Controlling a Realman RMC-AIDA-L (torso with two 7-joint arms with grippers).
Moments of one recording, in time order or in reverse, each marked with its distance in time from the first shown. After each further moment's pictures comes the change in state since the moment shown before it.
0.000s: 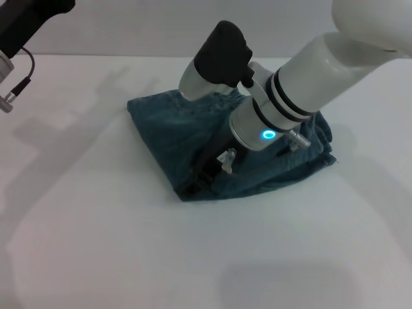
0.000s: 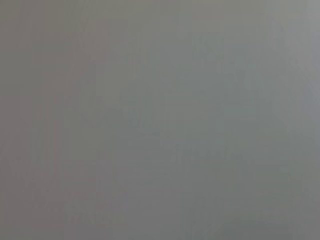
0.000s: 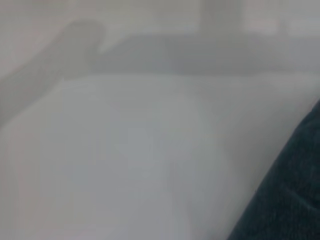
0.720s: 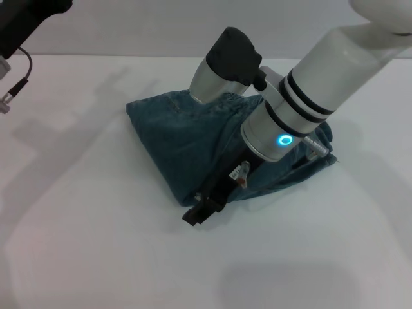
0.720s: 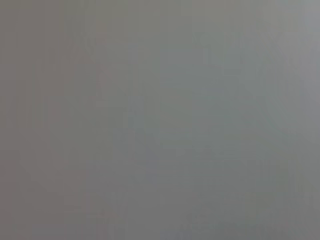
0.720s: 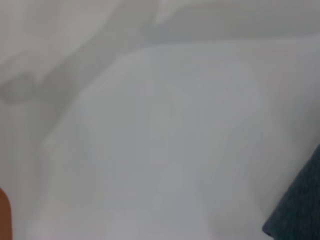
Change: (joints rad) left arm 0.013 0.002 0.005 0.012 0.003 0.009 -0.021; right arm 0.001 -0.001 0.128 -0.019 -0.054 -0.241 -0.001
